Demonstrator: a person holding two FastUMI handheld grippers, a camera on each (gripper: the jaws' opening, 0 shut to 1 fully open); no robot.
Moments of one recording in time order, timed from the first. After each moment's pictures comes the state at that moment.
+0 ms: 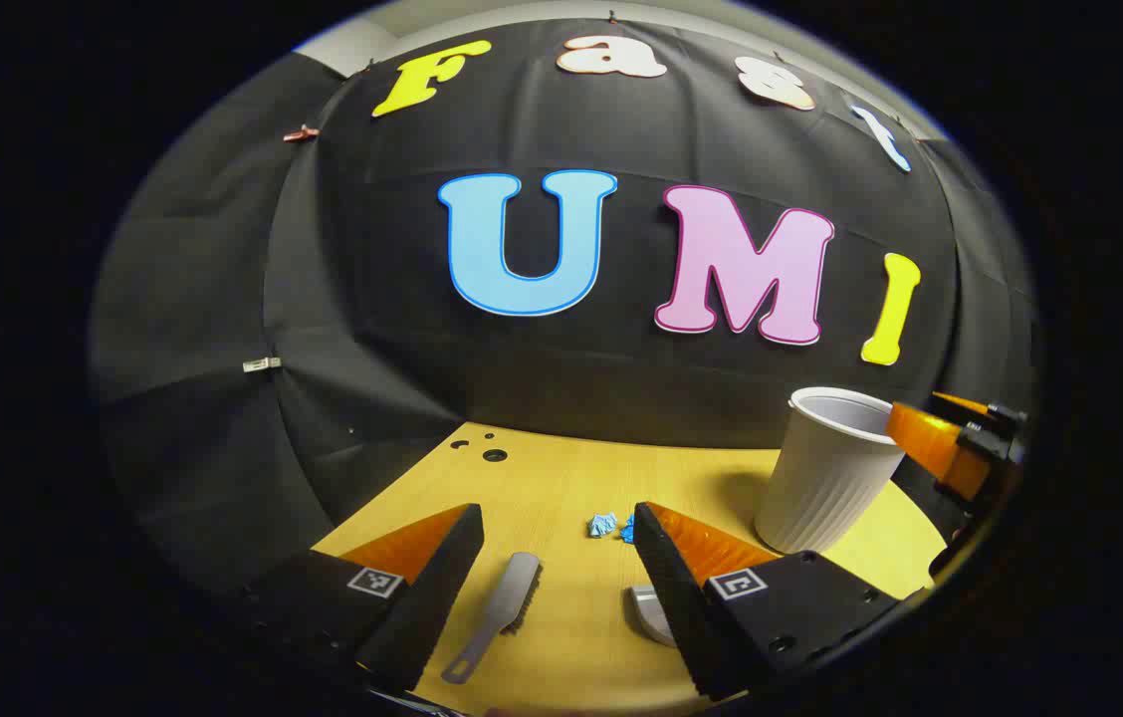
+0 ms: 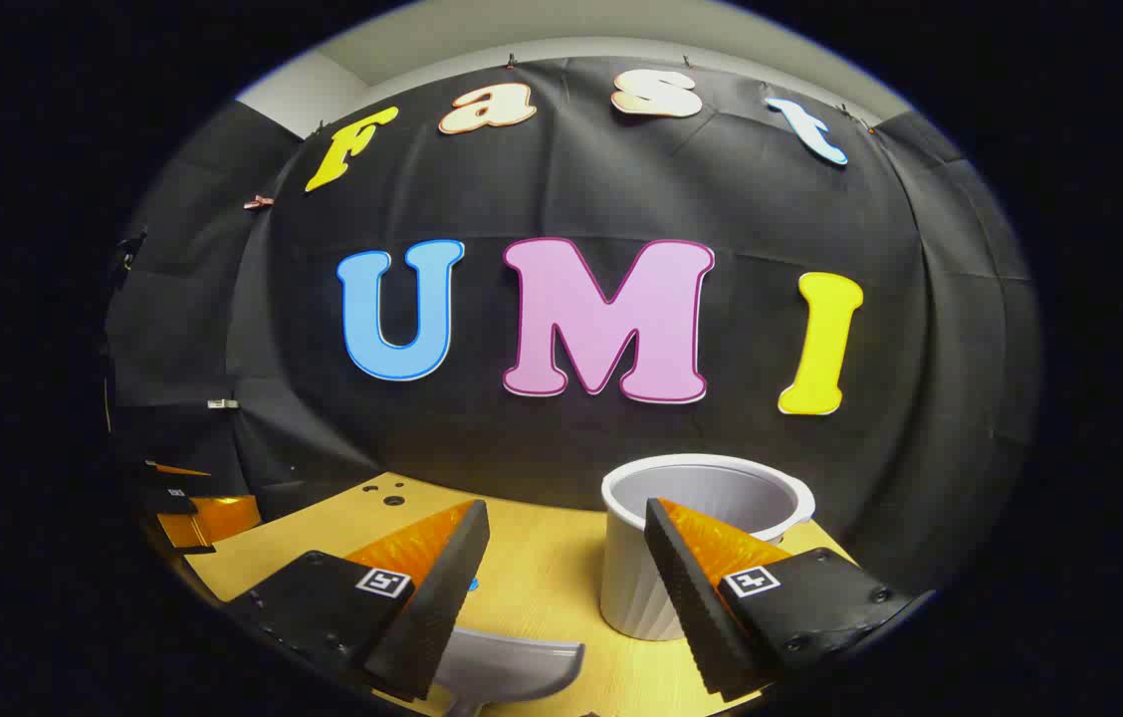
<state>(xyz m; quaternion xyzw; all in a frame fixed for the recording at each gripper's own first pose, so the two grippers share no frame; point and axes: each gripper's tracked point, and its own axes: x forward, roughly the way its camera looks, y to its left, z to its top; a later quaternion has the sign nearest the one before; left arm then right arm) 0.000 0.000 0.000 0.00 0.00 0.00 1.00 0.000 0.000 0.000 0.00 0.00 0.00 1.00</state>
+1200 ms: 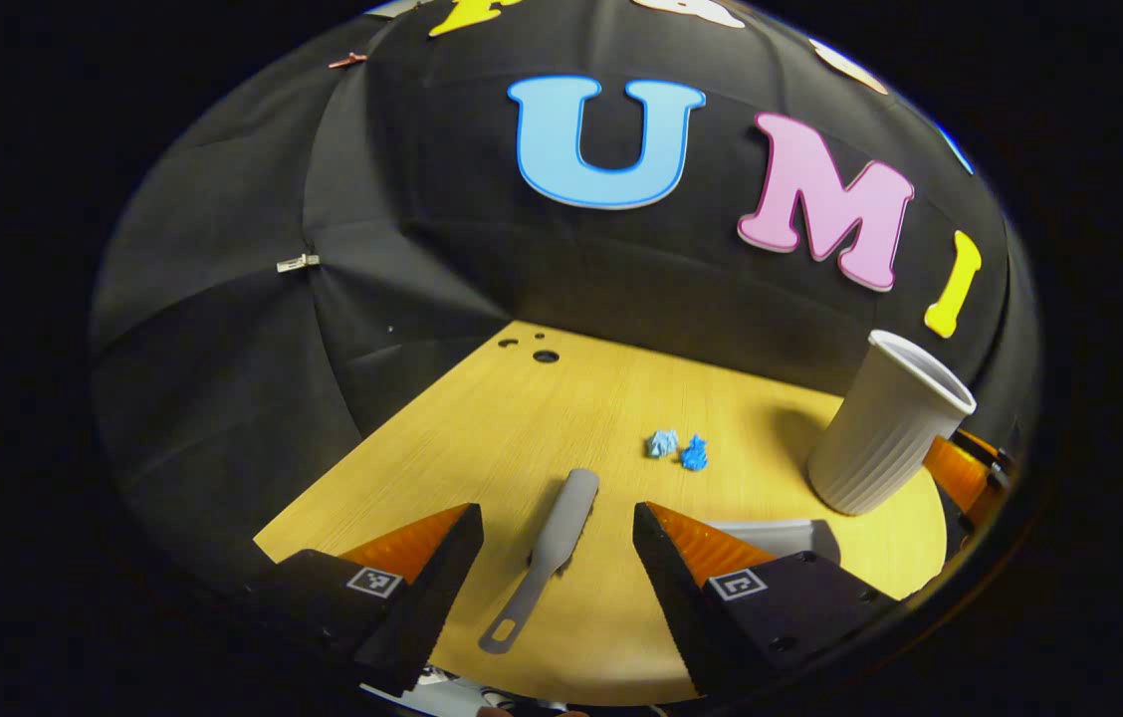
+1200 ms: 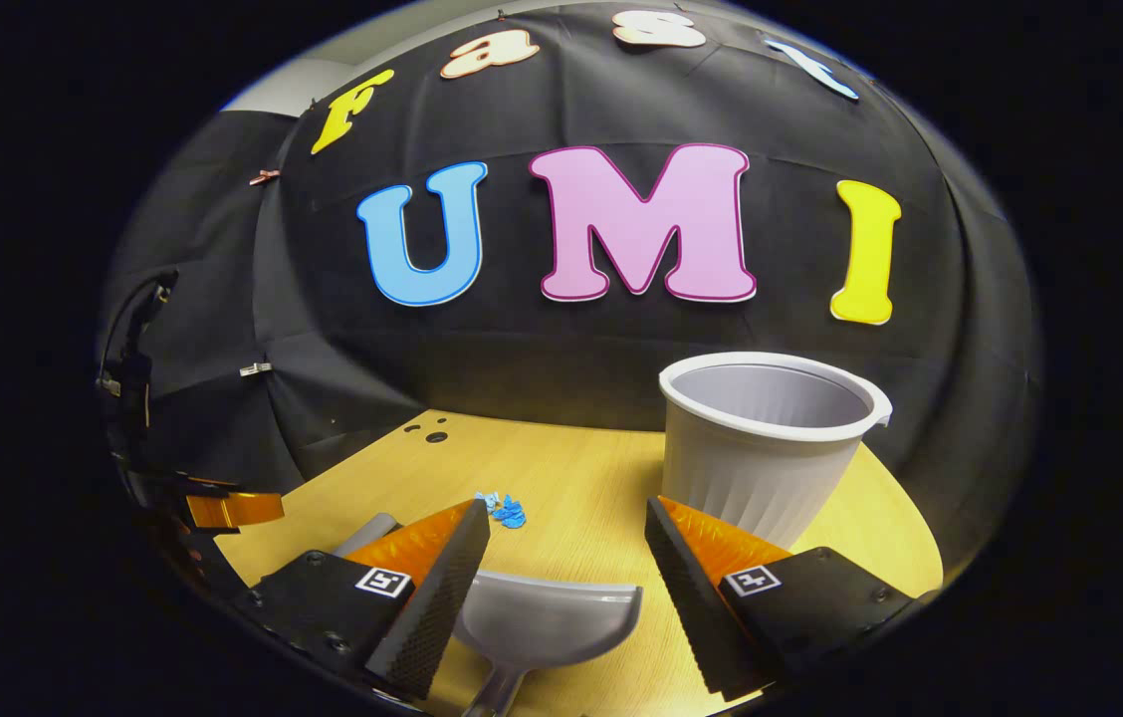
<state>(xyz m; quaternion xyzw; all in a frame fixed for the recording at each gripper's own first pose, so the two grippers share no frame) 0.014 0.060 -0.091 -0.02 0.17 0.05 0.98 -0.004 0.032 -0.076 0.05 0.11 0.05 0.99</state>
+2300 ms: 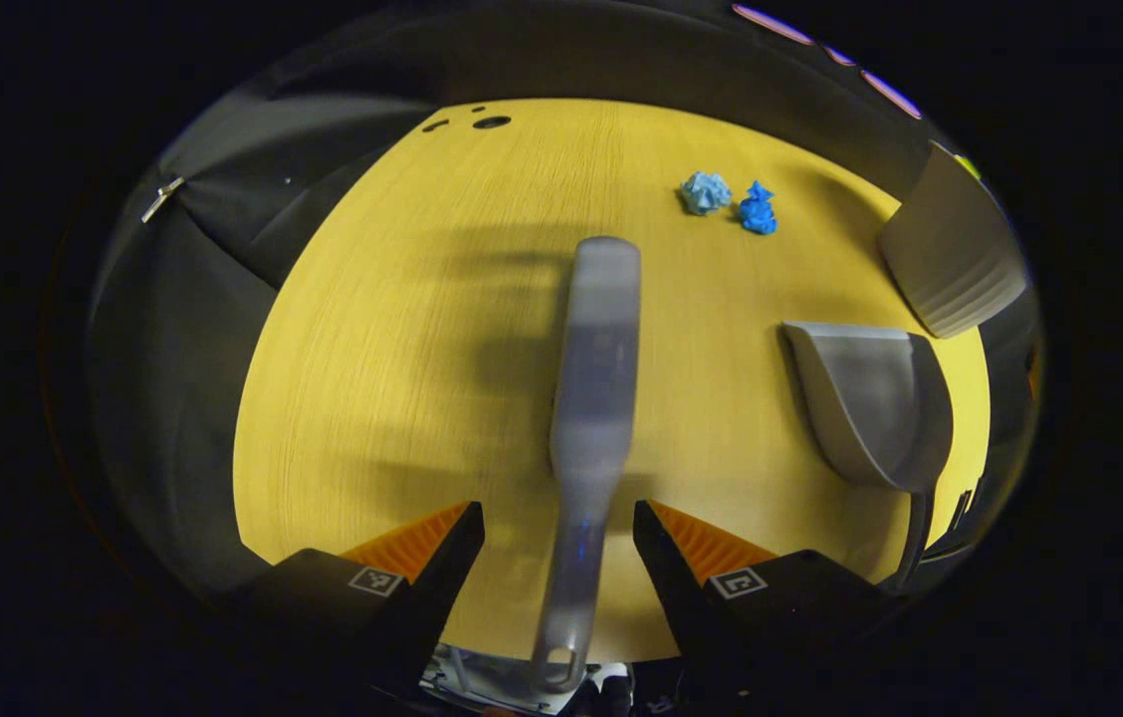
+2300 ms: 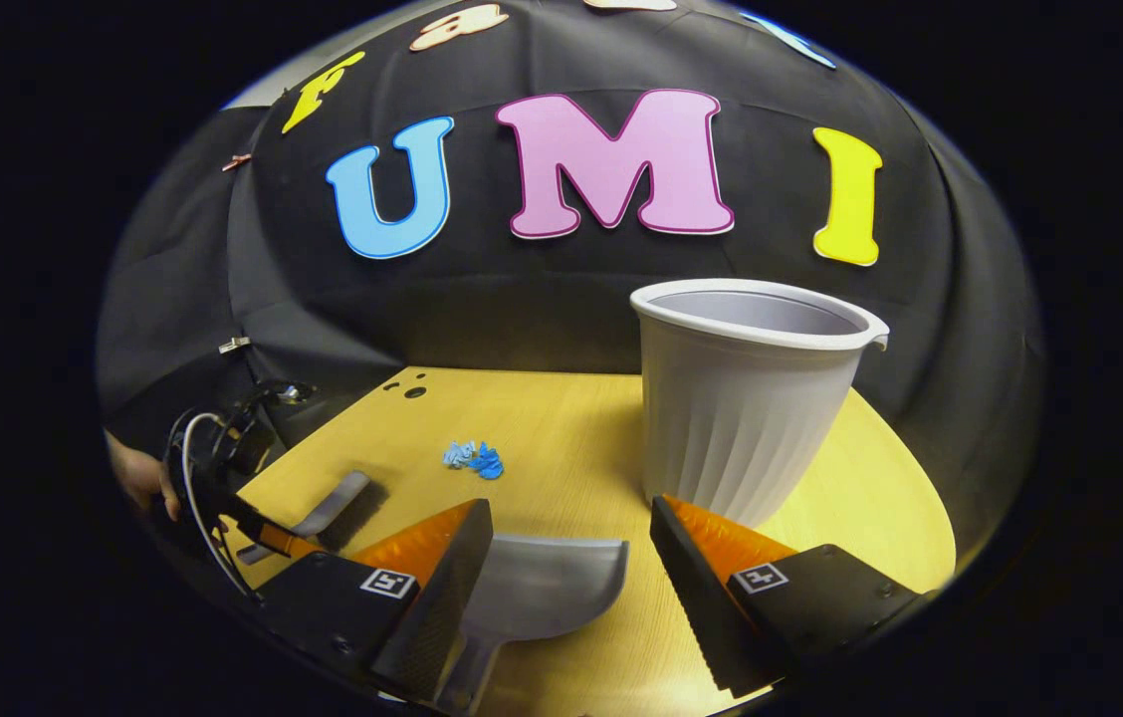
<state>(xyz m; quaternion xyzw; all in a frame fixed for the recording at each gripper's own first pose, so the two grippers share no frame) 0.060 0.089 -0.238 0.06 0.50 0.00 0.86 -0.016 0.018 -0.131 0.06 0.18 0.03 0.98</state>
